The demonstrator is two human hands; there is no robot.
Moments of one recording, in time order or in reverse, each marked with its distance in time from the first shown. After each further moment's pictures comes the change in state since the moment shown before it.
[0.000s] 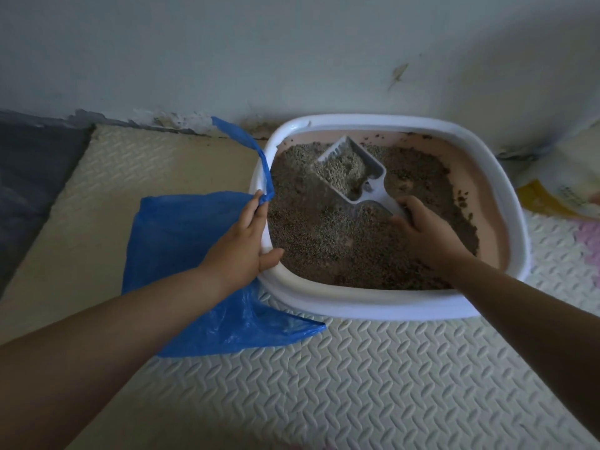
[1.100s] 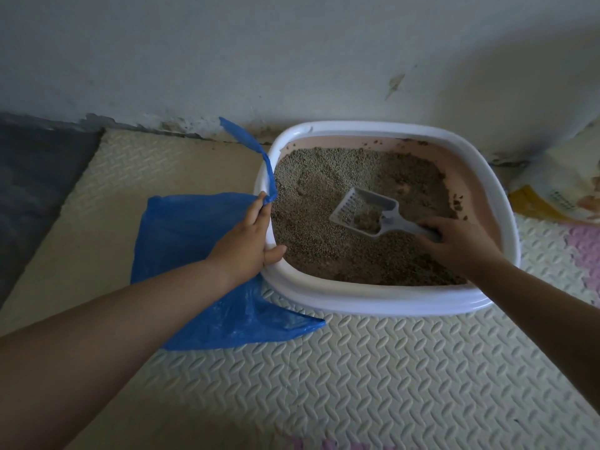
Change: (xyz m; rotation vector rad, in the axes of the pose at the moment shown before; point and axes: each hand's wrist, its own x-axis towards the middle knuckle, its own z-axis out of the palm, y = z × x) left_hand 0.001 -0.002 -0.001 0.031 -0.032 -0.014; right_hand -0.027 0.020 -0.035 -0.316 -0.017 0.007
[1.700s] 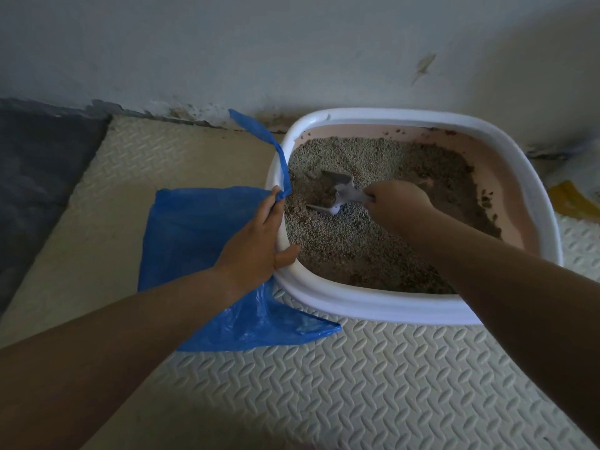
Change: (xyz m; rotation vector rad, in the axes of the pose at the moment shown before) left_hand -0.002 -0.004 0.007 -0.038 0.091 0.038; right_hand 0.097 -0.094 0.037 -0.169 -0.108 -0.072
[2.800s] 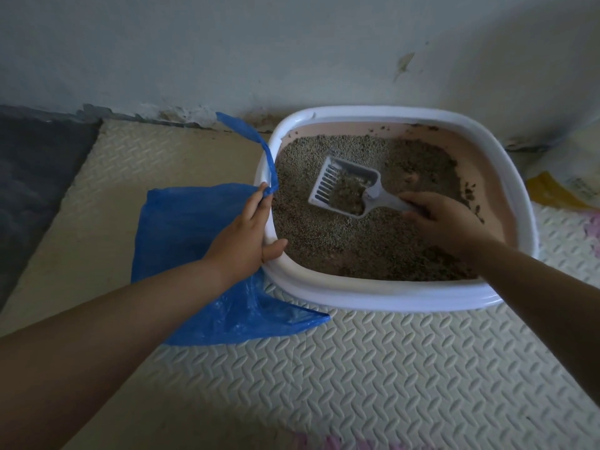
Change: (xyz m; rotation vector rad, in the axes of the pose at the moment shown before) left_hand 0.000 0.003 -0.003 0.014 -0.004 0.002; right_hand -0.077 0.075 -0.007 0.384 0.113 -0.061
